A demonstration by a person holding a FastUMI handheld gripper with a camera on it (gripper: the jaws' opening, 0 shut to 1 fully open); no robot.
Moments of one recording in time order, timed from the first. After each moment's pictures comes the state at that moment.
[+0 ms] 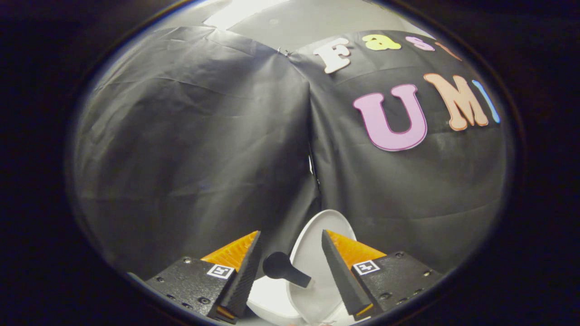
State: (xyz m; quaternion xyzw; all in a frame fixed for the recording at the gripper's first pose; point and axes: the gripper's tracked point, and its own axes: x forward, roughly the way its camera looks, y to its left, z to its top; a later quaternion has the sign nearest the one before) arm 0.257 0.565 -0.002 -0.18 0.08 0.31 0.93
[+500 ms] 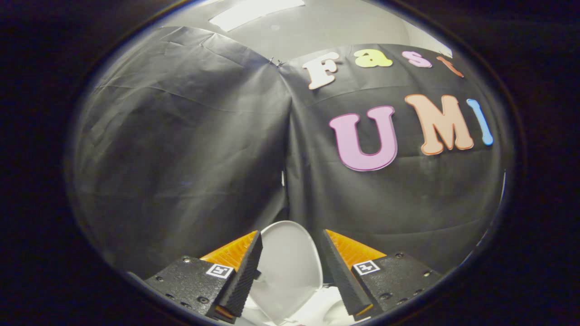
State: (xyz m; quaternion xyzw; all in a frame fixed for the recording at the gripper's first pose) arm 0.260 0.469 0.072 -0.20 0.04 0.24 0.95
